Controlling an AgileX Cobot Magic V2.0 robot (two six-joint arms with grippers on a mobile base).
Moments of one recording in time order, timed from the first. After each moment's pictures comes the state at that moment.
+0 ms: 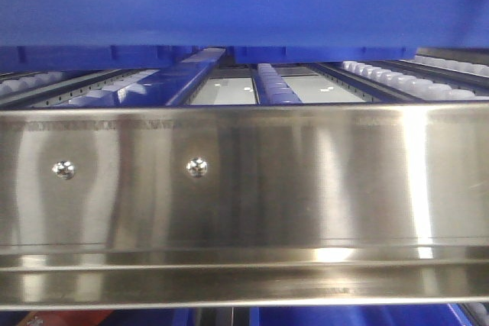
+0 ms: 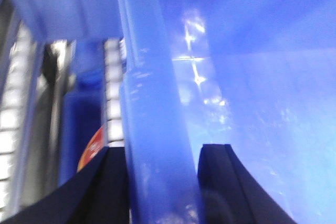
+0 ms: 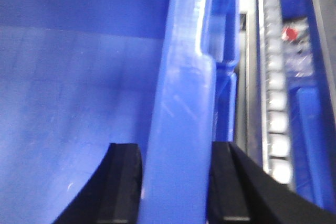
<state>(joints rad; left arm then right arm) 0.07 1.09 -1.56 -0.18 1.27 0.07 0.33 1.13 -1.59 0.00 1.30 0.12</state>
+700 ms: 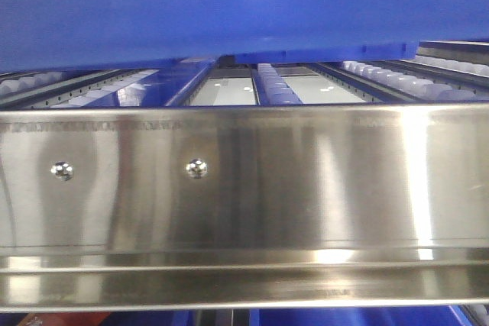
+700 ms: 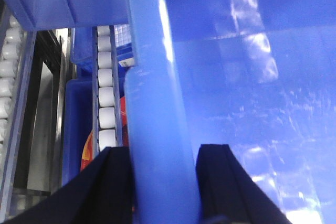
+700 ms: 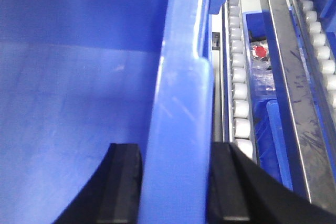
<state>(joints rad) -0.21 1.12 -1.56 0.10 1.28 -0.18 0.33 1.08 -1.59 -0.07 1.30 0.12</state>
